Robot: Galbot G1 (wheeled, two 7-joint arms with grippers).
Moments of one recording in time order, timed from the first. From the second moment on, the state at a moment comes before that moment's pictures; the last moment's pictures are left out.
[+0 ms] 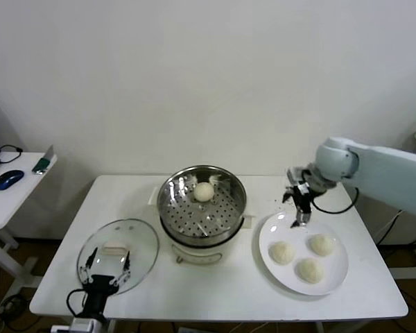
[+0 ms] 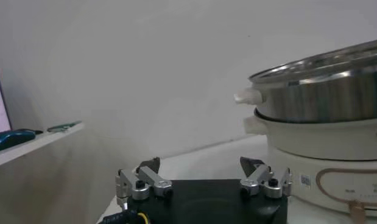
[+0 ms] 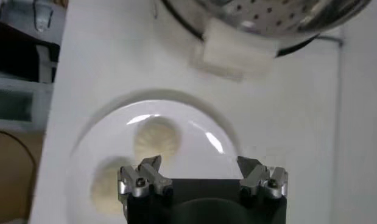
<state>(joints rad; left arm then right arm) 1.67 -1.46 -0.68 -1.92 0.08 -0.14 0.02 0.50 0.65 -1.41 1.49 0.36 -0.44 -0.99</state>
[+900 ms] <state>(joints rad) 1.68 -1.46 -0.69 -1.89 0.09 -0.15 0.02 0.17 0.73 -1.21 1.36 0.26 -0.49 -0.95</state>
